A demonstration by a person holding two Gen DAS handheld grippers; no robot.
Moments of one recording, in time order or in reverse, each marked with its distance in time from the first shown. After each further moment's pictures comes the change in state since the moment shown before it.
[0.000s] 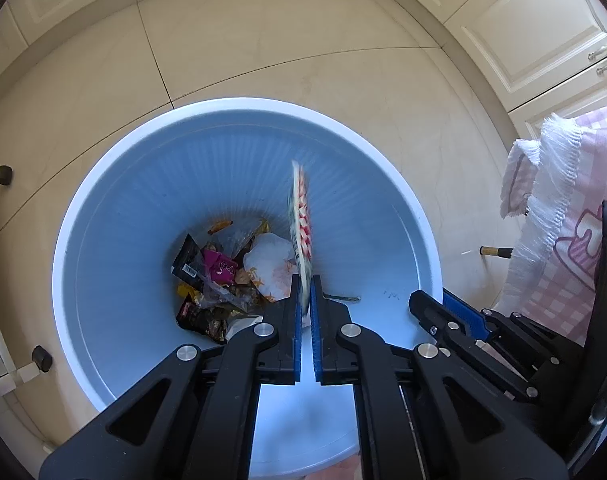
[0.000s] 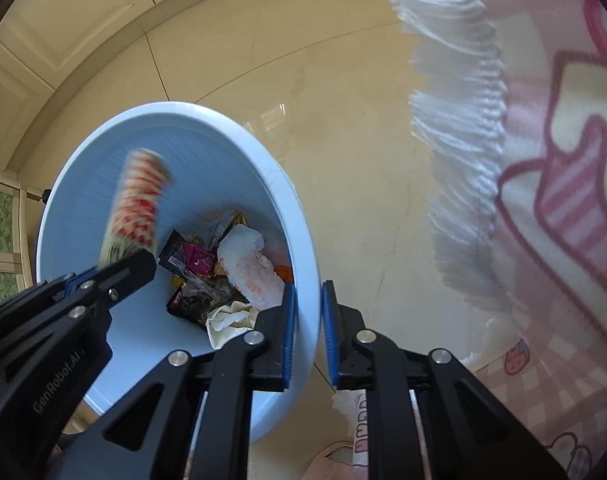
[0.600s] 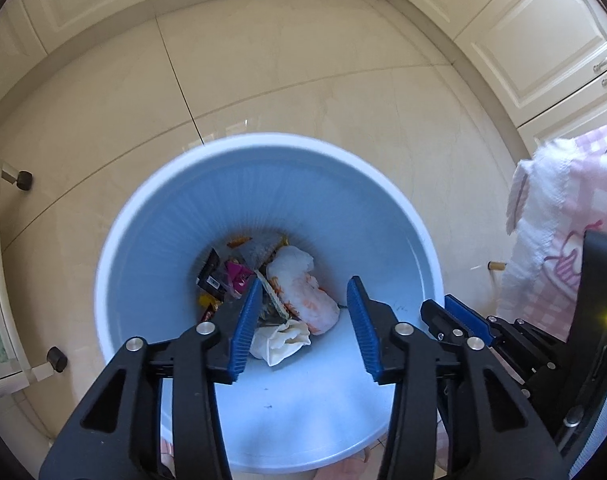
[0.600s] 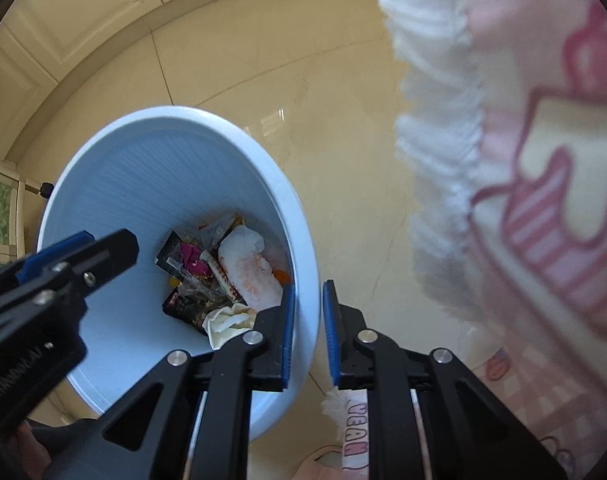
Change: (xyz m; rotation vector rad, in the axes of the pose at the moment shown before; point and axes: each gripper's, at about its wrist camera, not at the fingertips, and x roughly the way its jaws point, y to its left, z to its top) left arm -0.027 0.019 0.009 -0.026 -0.055 0.040; right arm -0.010 0.012 0.000 -0.040 -0.030 -0.028
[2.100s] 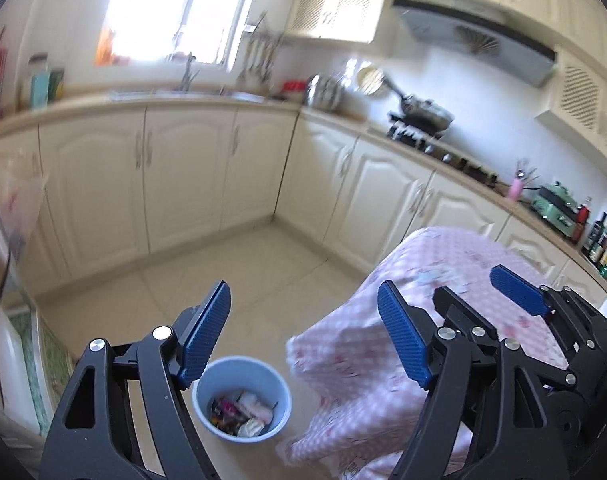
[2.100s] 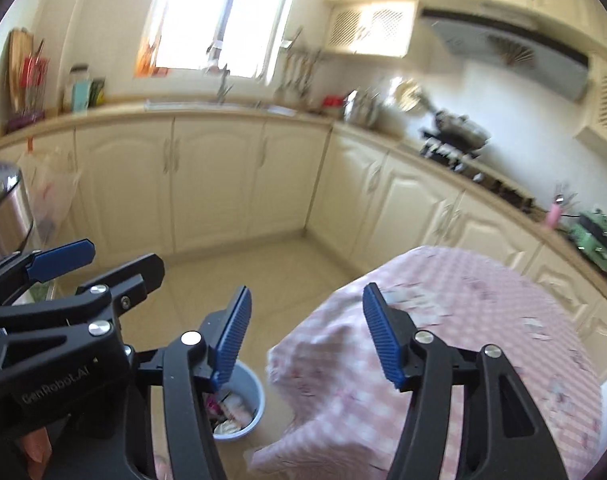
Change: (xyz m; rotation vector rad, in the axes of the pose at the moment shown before) left arm -0.505 -0.058 -0.116 0.291 -0.762 -0.219; right arm -0.568 0.024 -0.168 0.022 -0.884 -0.255
